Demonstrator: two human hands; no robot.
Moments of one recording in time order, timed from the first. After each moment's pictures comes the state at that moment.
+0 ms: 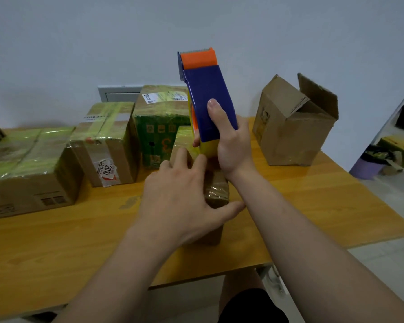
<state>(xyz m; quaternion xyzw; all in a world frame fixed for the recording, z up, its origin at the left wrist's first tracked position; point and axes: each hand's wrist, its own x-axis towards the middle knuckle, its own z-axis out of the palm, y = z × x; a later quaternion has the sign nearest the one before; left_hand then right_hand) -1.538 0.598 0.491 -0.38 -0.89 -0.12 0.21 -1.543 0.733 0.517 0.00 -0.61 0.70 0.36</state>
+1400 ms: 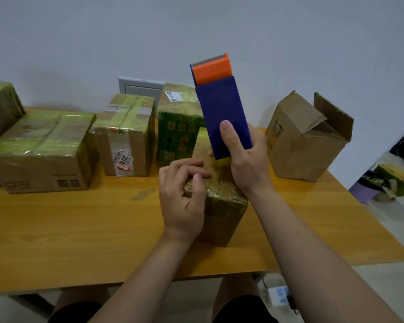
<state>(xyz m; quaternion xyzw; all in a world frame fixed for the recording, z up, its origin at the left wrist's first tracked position) -1.558 0.601 0.428 -0.26 -0.67 -0.66 0.23 -1.534 0.718 0.513 0.04 -0.75 0.53 0.39</state>
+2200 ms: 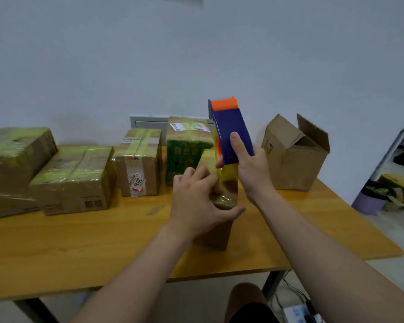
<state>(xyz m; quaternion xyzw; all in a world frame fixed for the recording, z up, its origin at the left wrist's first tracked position) -1.552 0.587 0.471 -0.40 -0.82 -0.33 0.25 -1.503 0.717 0.537 -0.04 -0.70 0.62 0.36</state>
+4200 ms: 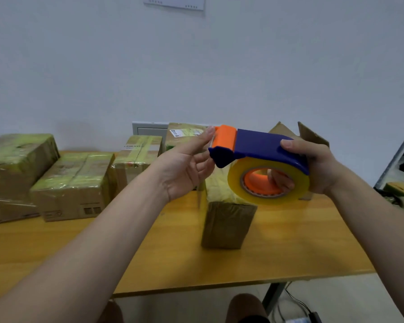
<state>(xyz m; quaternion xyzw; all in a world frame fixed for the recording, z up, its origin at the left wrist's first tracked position) -1.570 0.568 0.582 -0.22 -0.43 -0.79 -0.37 -1.444 0.809 0.600 0.09 -0.73 0.67 0.03</state>
